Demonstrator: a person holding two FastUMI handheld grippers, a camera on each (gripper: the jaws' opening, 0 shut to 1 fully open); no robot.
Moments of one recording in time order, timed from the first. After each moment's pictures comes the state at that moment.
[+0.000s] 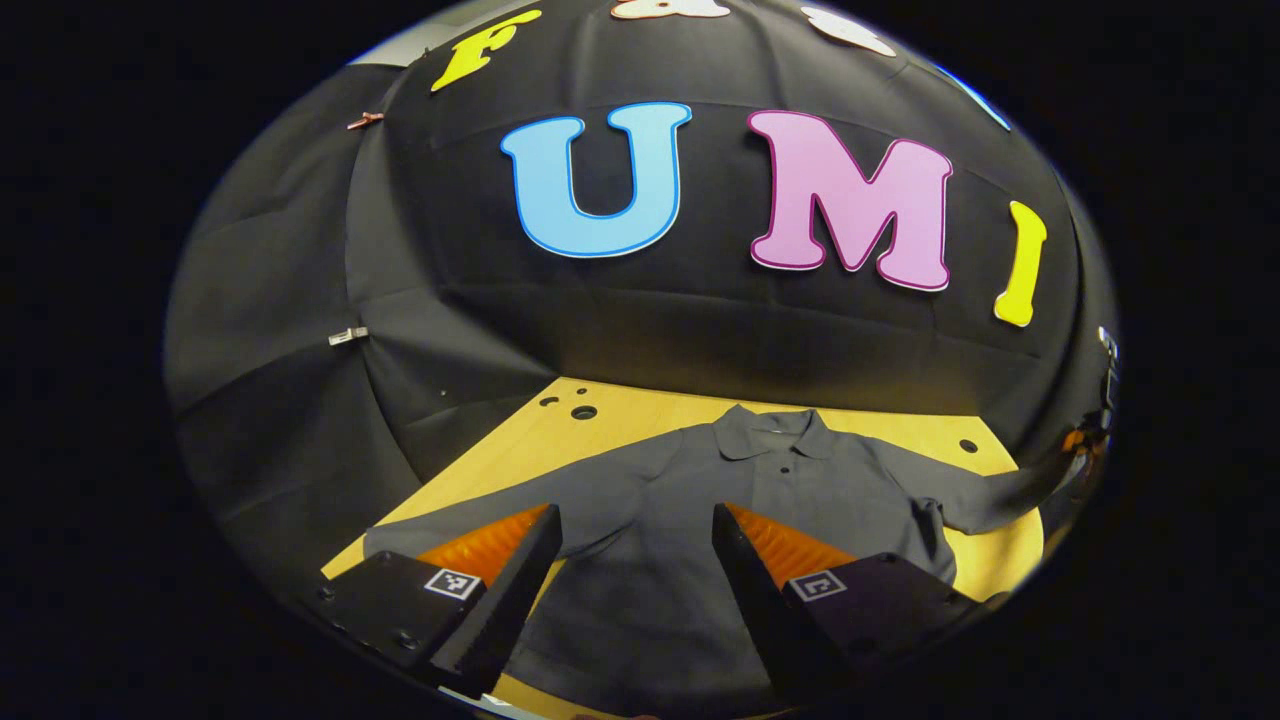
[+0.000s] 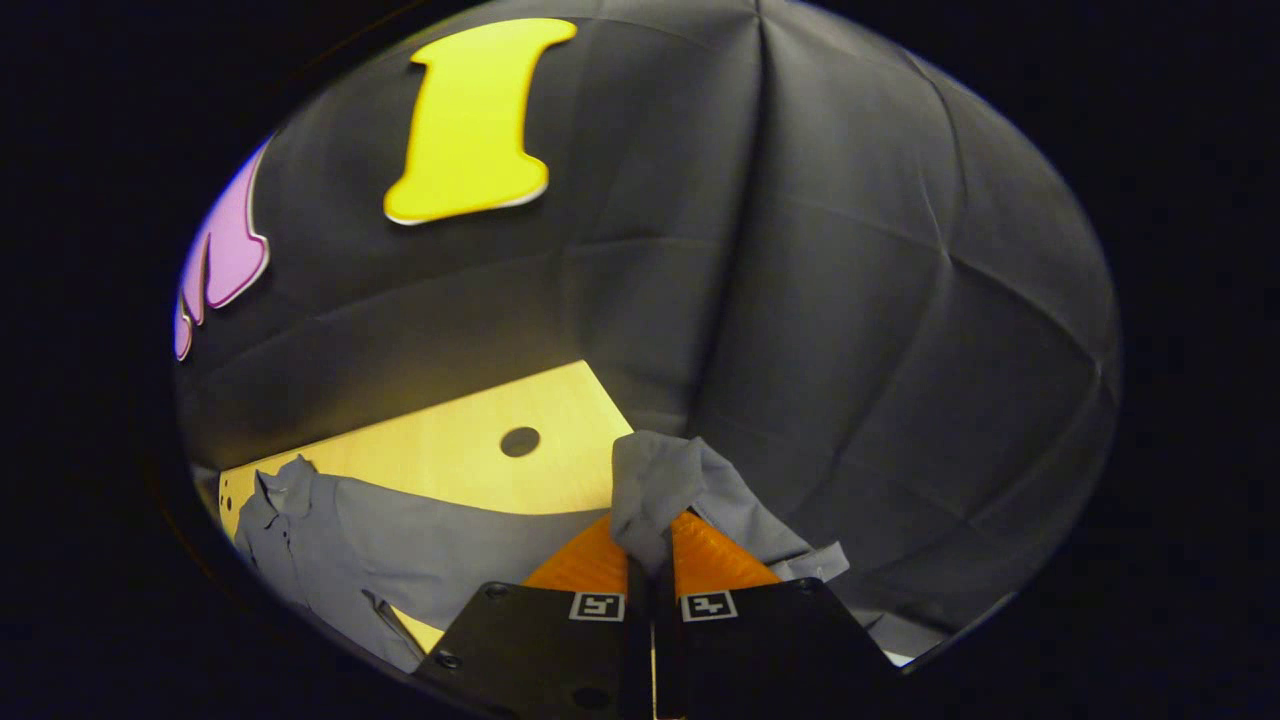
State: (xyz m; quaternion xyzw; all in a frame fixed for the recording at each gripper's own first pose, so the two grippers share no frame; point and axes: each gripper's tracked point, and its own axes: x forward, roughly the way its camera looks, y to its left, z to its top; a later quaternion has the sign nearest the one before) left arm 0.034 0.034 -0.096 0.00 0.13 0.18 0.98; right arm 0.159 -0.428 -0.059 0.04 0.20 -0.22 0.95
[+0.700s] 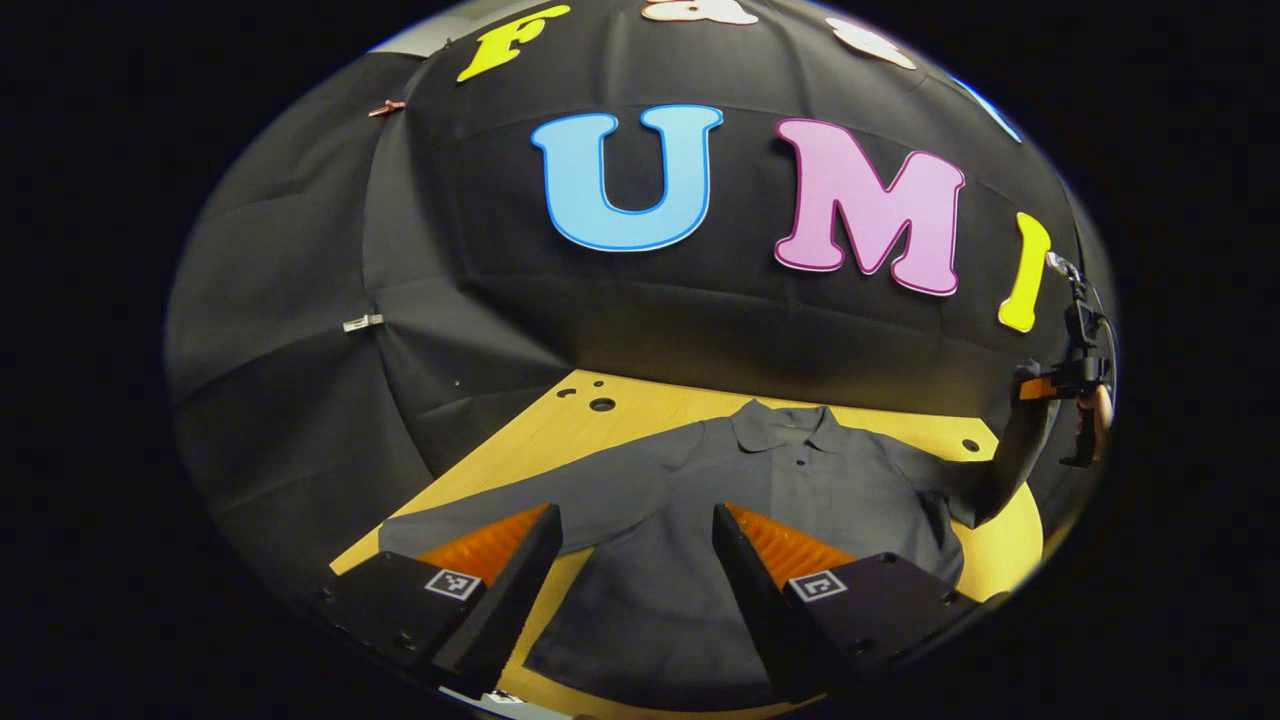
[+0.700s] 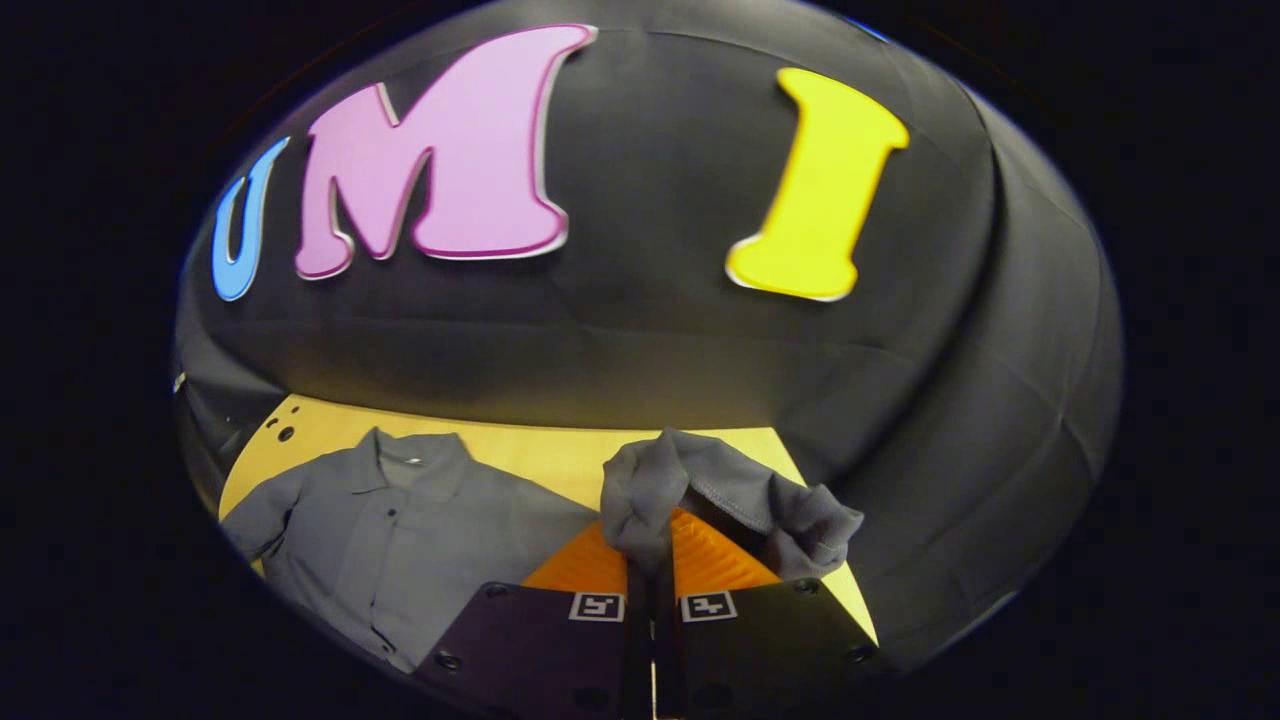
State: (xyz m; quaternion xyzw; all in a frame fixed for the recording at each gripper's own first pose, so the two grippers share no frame) left arm 0.007 0.068 -0.104 -0.02 0.13 0.19 0.97; right arm 0.149 -0.262 0.066 -0.07 0.18 -0.04 0.98
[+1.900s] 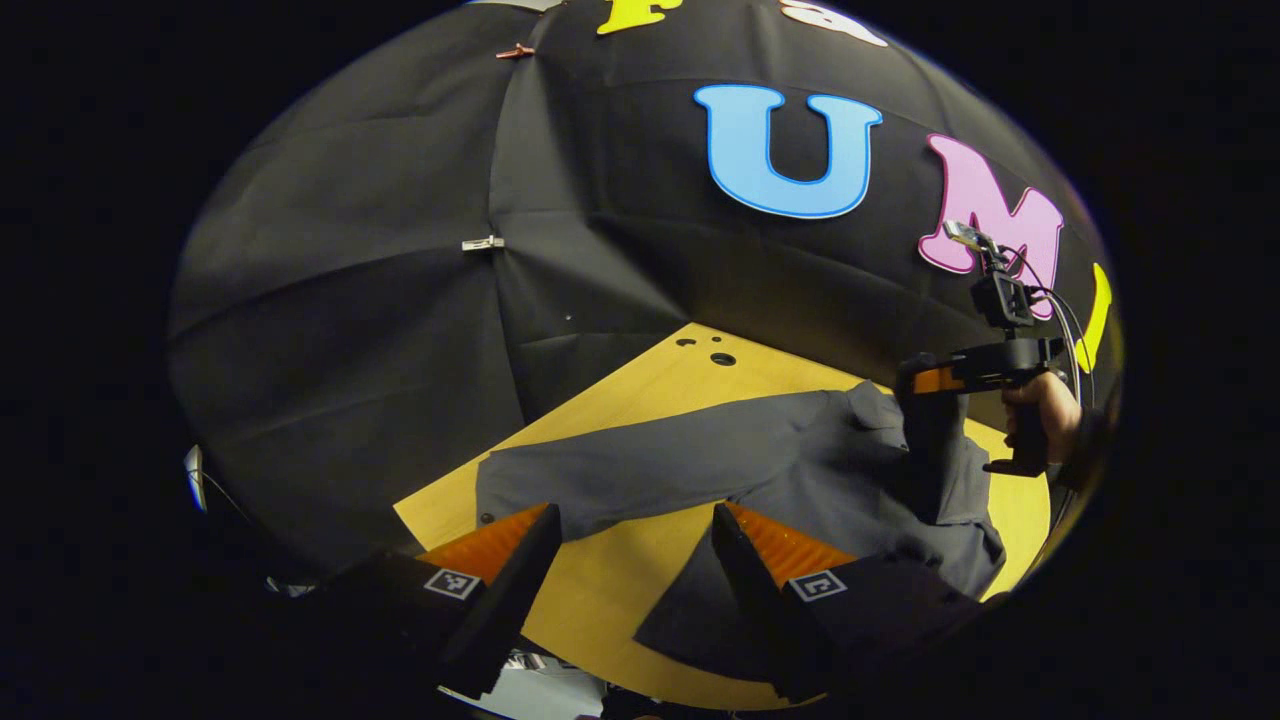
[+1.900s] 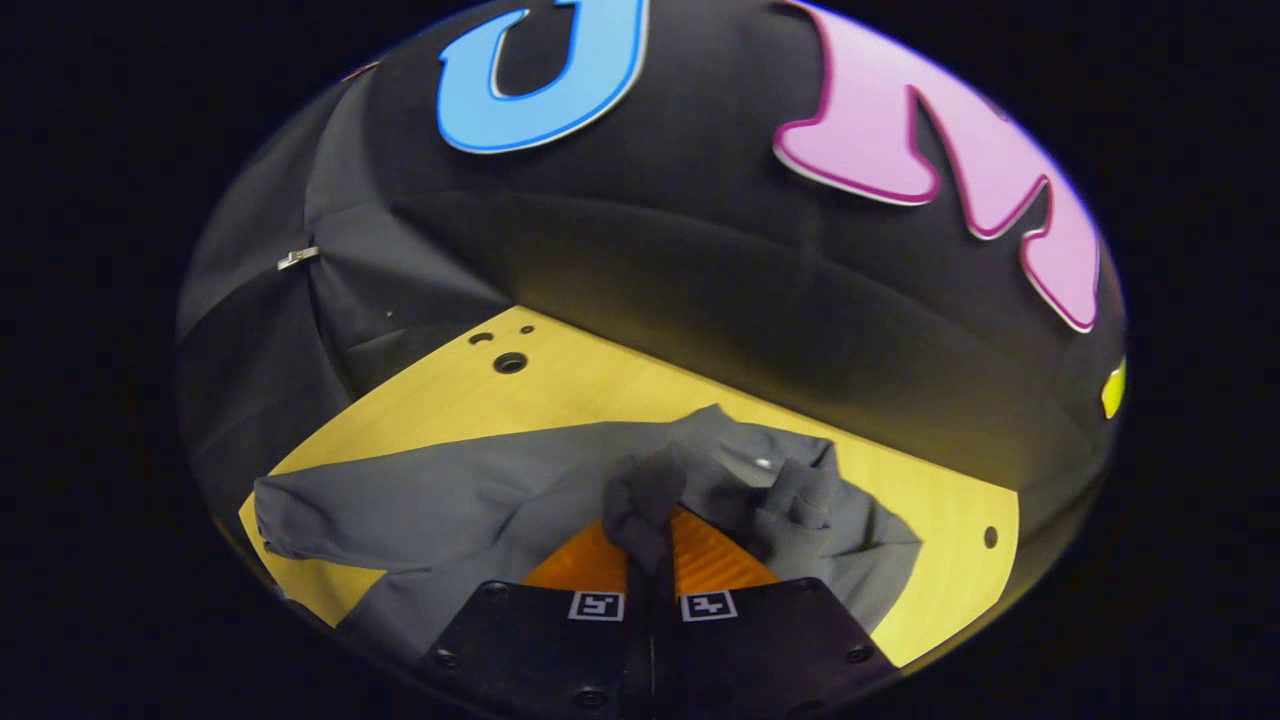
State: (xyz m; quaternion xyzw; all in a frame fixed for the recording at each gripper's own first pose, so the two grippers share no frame) left arm -0.079 0.184 -0.158 -0.10 0.16 0.30 0.94; right arm 0.093 0.088 0.035 -0.15 0.27 0.21 0.93
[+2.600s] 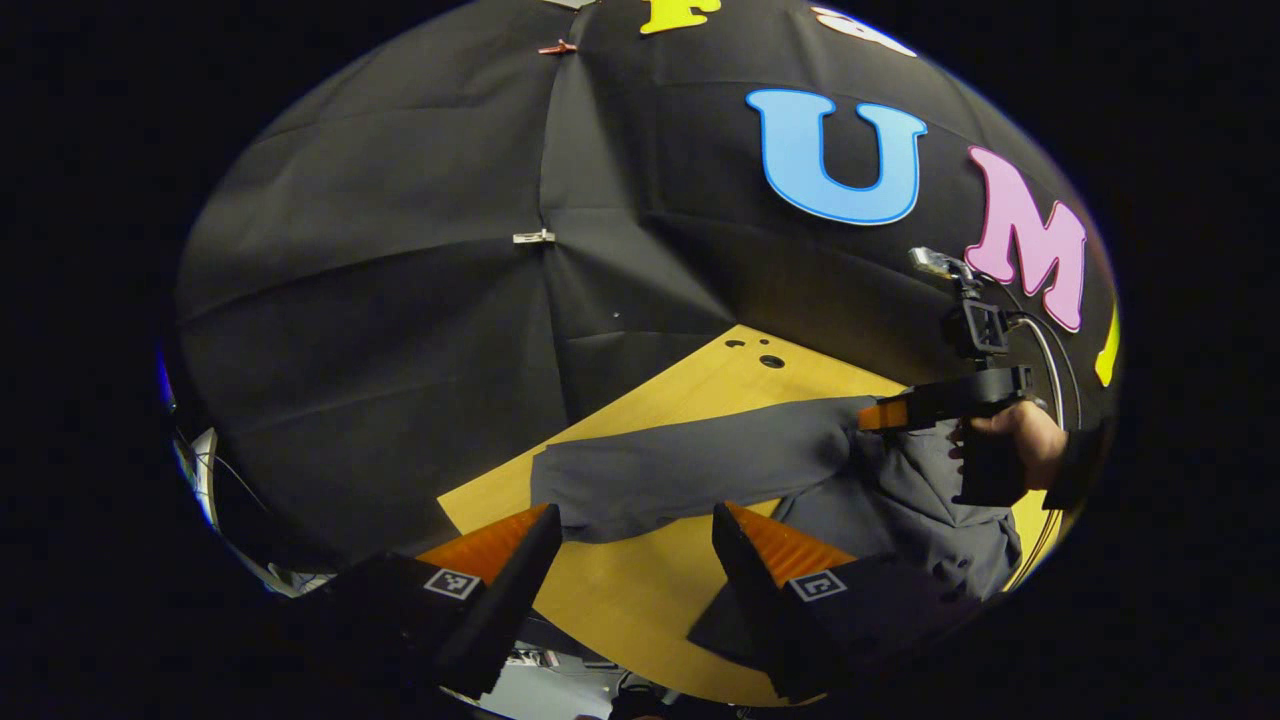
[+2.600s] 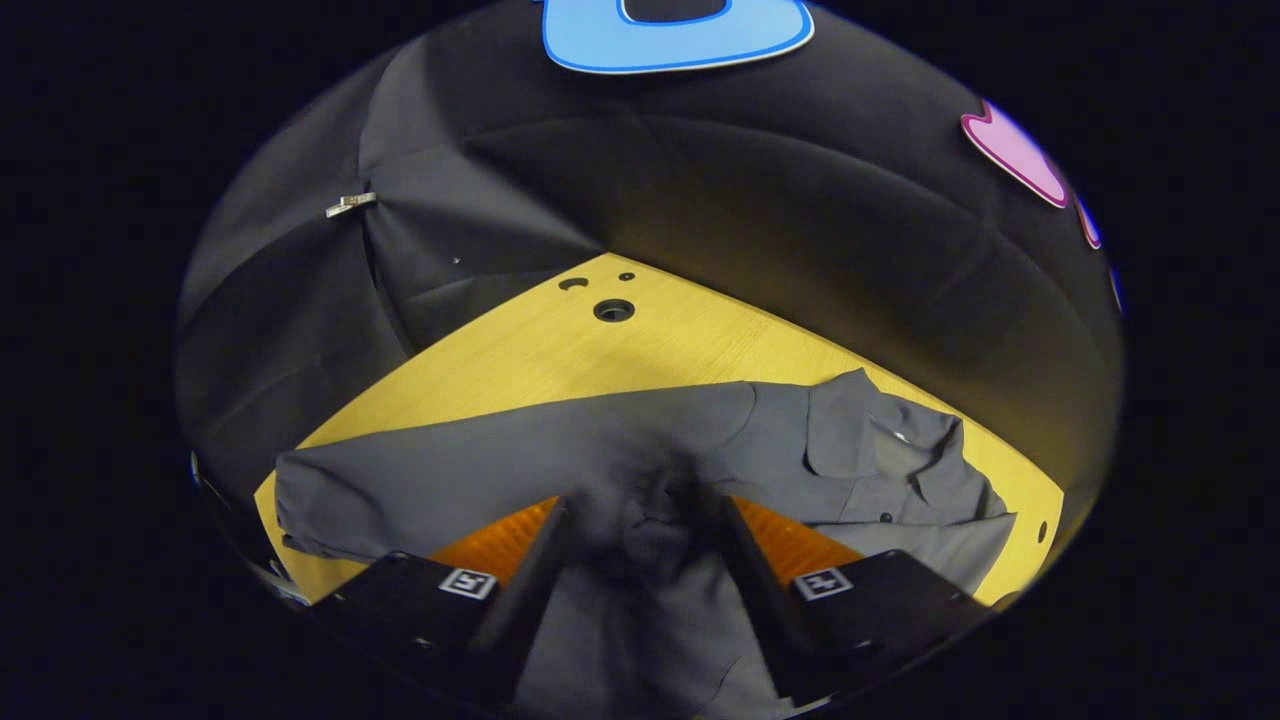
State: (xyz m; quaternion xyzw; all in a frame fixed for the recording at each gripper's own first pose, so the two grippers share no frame) left arm -0.110 0.228 -0.170 -0.12 0.16 0.34 0.92; right arm 0.047 0.171 -0.026 -0.16 0.31 0.27 0.90
